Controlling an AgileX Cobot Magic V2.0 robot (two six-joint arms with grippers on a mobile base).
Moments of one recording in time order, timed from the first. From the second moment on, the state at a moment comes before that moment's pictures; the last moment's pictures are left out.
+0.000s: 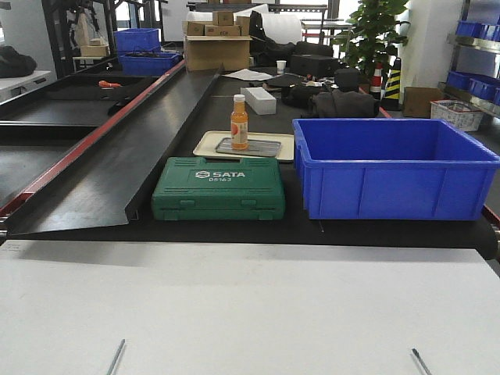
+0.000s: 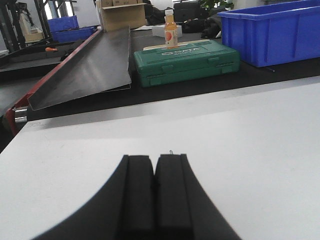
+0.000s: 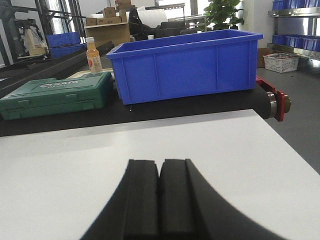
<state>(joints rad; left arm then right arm) -0.13 -0.01 0.03 -0.13 0.13 0.23 -0.05 -0.01 0.03 -0.06 0.10 0.16</state>
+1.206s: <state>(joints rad) -0.13 0.14 -0.26 -0.13 -0.09 0.15 -0.05 0.14 -0.40 -0.07 0.04 0.04</state>
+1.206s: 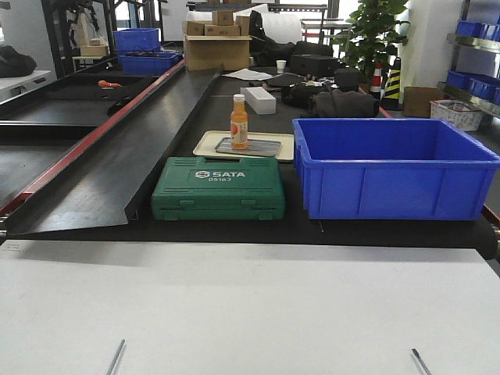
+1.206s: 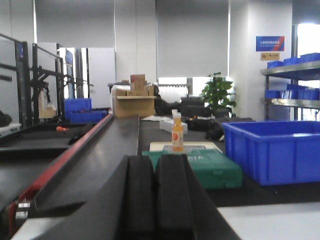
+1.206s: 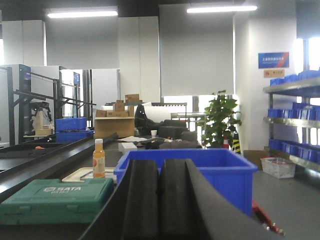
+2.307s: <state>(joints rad) -0.13 1.37 -0.91 -0.22 0.42 0.24 -0.05 1.27 -0.93 -0.04 0.67 -0.08</state>
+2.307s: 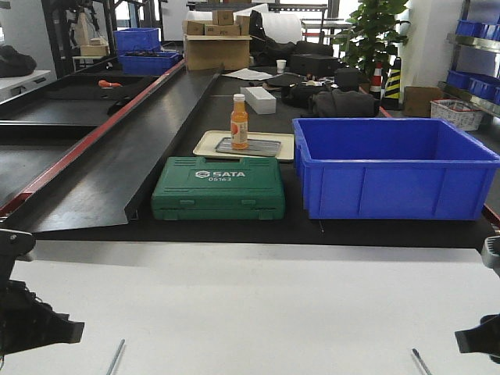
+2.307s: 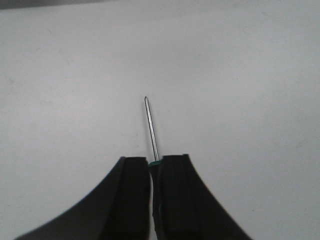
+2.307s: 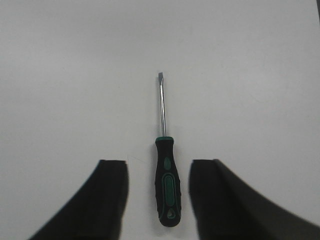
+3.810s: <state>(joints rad) -0.13 1.40 -0.91 -0.23 0.59 0.24 -0.15 1.86 -0.95 0.06 0.60 -0.51</state>
